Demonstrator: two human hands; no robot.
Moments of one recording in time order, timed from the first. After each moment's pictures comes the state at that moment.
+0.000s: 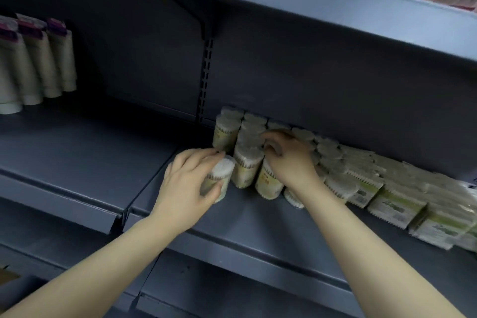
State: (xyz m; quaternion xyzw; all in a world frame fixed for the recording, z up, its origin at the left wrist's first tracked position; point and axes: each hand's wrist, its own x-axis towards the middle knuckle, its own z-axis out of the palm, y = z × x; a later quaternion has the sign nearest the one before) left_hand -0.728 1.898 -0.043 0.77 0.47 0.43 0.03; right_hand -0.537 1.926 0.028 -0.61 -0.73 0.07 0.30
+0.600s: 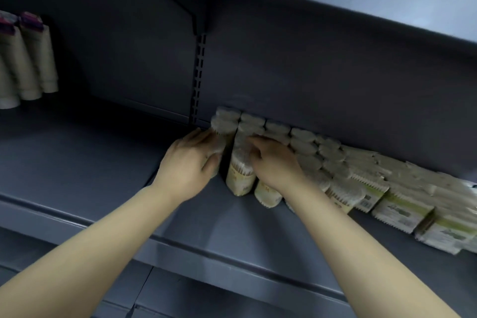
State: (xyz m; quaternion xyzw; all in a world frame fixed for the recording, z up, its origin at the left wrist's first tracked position) left_hand -0.727 1.963 -0.025 0.81 0.48 0.33 0.02; right_hand -0.555 1.947 0.027 -0.65 -0.74 0.06 0.16
